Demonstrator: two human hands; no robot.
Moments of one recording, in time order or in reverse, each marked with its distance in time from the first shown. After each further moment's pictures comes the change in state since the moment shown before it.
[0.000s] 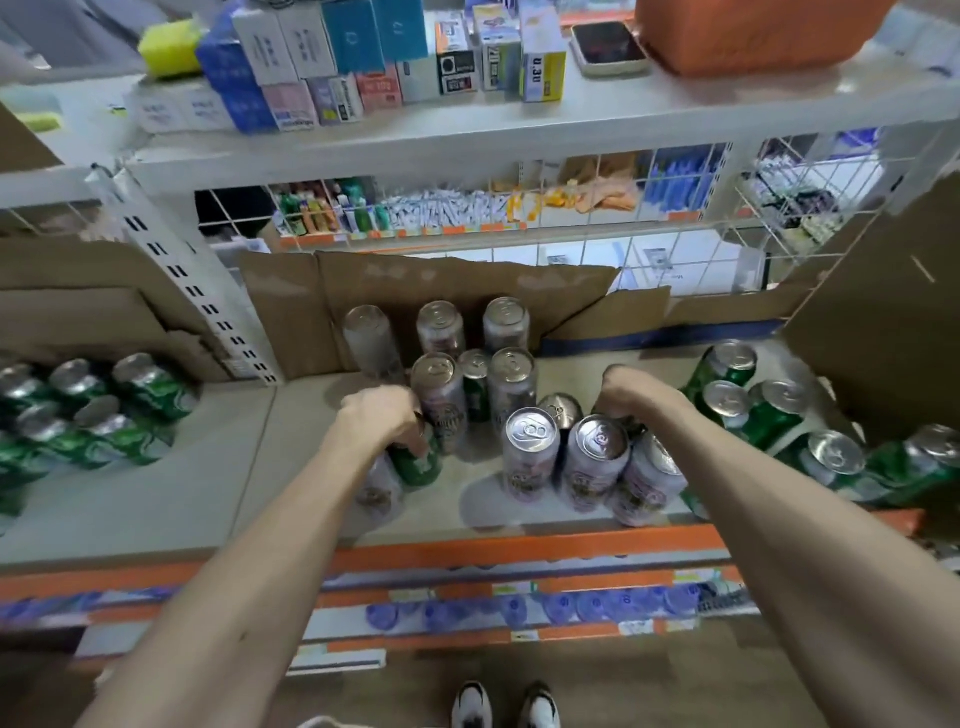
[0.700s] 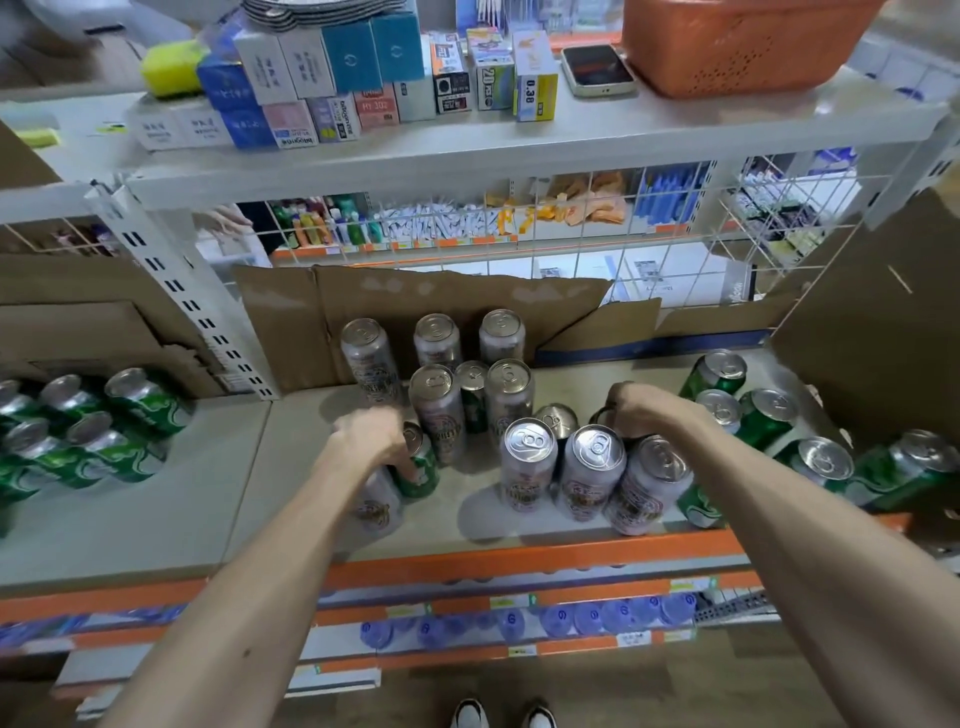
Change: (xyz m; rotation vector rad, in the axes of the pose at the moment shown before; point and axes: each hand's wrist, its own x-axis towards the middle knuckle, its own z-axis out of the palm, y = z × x) left_hand 0.010 -0.014 0.016 0.012 0.010 -0.044; right_hand 0.000 0.024 -0.002 -0.087 -0.017 -0.048
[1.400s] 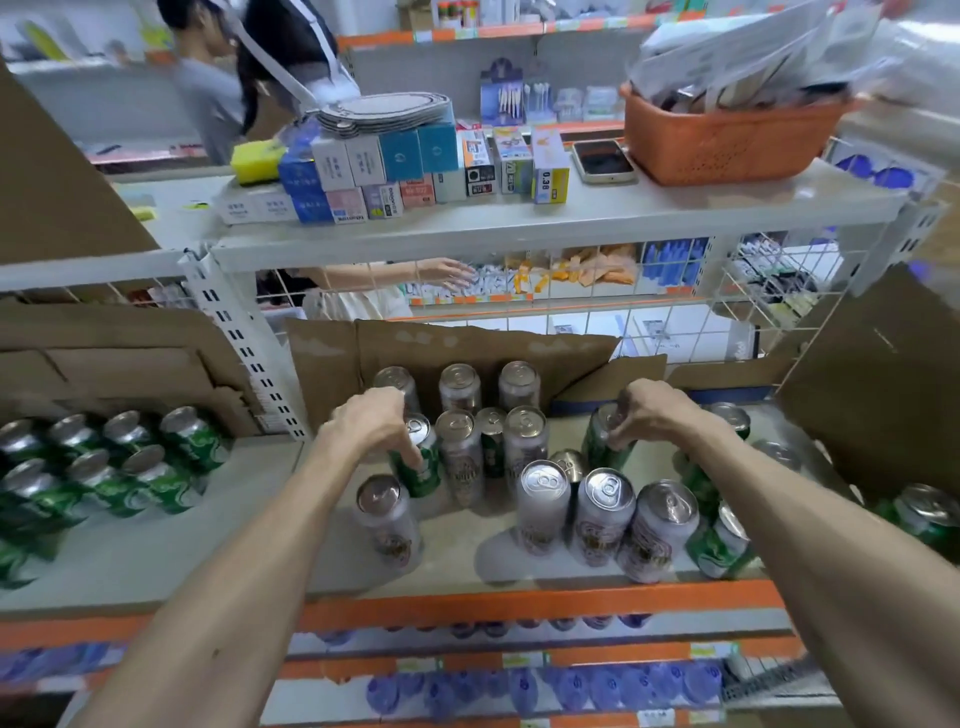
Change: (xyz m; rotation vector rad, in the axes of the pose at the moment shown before) left_hand -0.030 -0.024 -0.068 -0.175 0.136 0.013; right_hand -0.020 -0.008 -0.048 0.091 0.171 -0.073
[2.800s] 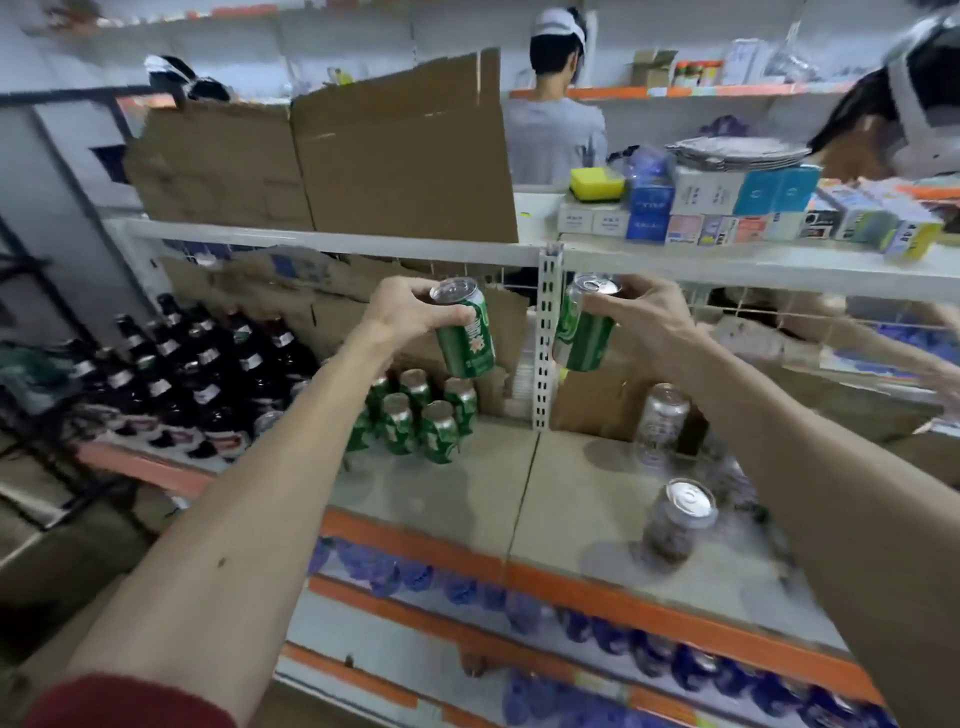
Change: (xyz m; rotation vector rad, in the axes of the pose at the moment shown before) left_hand -0.098 -0.330 -0.112 -0.960 0.597 0.136; right_hand -0.071 -0.411 0.021 0.970 0.219 -0.515
